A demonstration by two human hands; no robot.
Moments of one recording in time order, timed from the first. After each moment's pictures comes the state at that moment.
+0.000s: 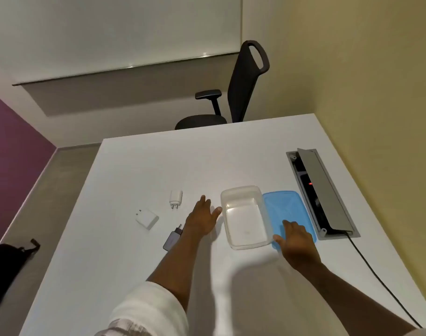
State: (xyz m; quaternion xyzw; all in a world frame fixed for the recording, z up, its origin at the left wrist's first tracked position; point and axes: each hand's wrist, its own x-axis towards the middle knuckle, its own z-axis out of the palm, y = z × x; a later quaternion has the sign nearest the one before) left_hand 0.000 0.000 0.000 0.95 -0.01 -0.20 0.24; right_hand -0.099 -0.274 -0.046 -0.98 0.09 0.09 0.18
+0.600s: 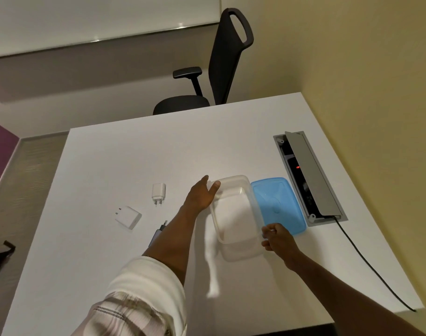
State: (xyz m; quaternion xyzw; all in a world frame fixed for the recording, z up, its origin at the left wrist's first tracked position) left_hand 0.067 -0.033 -0.016 0.90 0.01 -0.24 0.36; right_hand -0.090 -0.252 -0.045 -0.73 0.34 0.18 0.57
